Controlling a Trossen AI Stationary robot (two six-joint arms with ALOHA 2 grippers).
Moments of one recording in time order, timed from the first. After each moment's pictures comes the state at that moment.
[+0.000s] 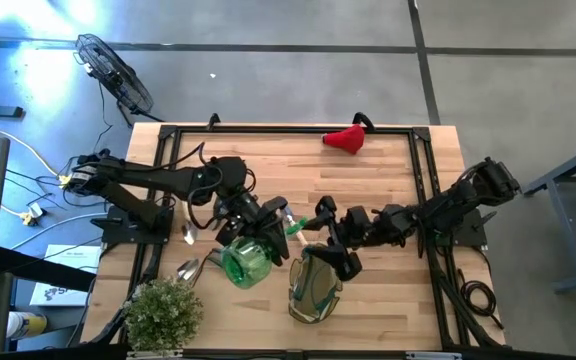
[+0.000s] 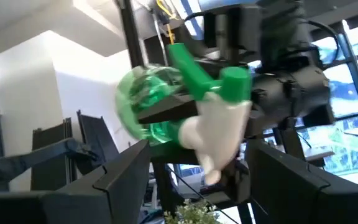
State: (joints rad) left arm -0.11 1.46 1.35 0.13 0.79 1.10; right arm 0.34 1.54 0.81 1.24 0.13 0.22
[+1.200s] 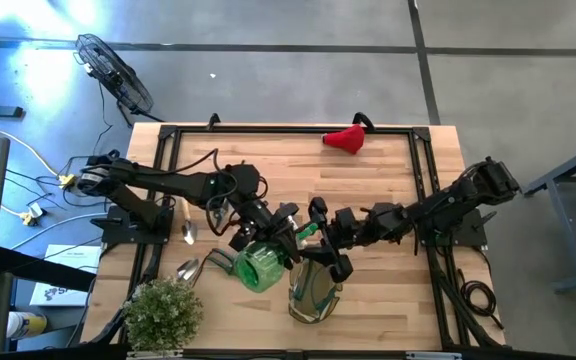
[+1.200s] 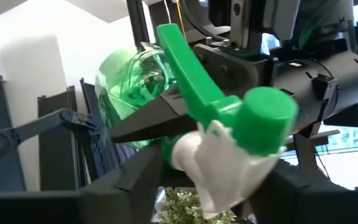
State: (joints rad) left arm -0.11 1.53 1.34 0.18 0.75 1.09; right arm 0.32 1.55 0.89 1.04 0.04 0.20
